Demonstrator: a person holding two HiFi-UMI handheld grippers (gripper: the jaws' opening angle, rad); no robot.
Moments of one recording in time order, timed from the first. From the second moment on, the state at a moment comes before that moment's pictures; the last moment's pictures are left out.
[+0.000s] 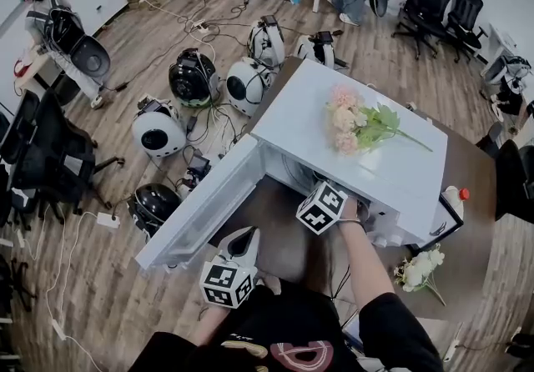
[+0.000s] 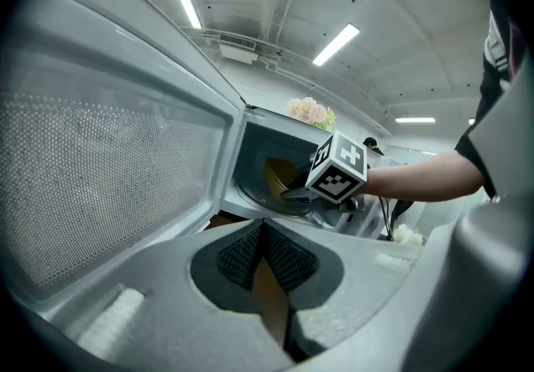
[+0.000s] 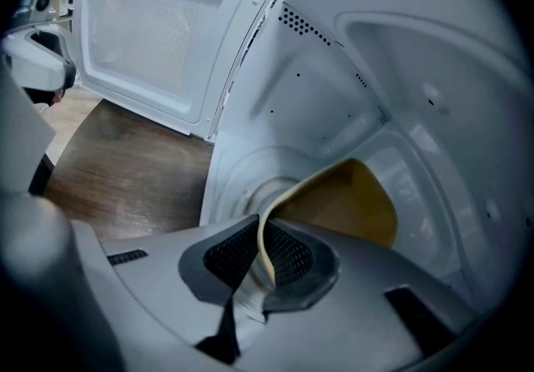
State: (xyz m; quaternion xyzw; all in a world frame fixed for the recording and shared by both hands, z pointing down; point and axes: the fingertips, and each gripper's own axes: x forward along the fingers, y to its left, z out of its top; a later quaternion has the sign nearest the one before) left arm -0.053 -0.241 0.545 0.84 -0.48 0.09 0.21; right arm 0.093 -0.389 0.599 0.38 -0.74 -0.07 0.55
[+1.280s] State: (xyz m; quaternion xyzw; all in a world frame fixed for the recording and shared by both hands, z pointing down) left arm -0.039 -0.232 0.540 0.87 -0.45 0.07 0.21; right arm 0.066 -0.356 0.574 0.38 -0.75 -0.04 0.54
